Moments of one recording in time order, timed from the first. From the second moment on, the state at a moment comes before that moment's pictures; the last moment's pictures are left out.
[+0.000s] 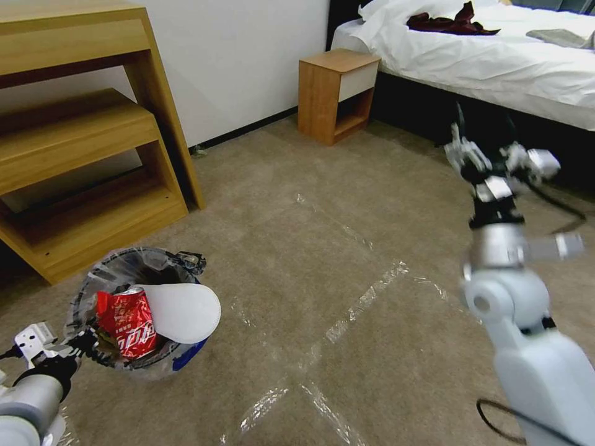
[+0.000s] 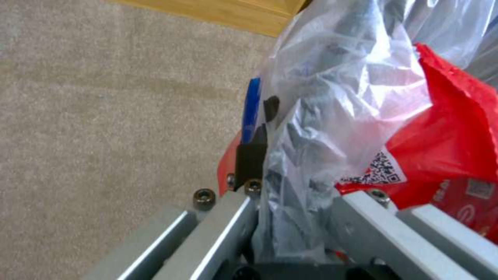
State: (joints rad) left arm 1.77 -1.20 -1.06 -2.30 -1.24 0.46 -0.44; right arm -1.18 1.10 0.56 2.09 0.57 0.34 0.12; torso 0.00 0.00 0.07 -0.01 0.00
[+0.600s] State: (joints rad) left arm 1.86 -1.15 -1.07 -2.35 -1.34 0.54 -0.47; right arm -1.38 1.22 0.52 2.04 0.41 0.43 0.13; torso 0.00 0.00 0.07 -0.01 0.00
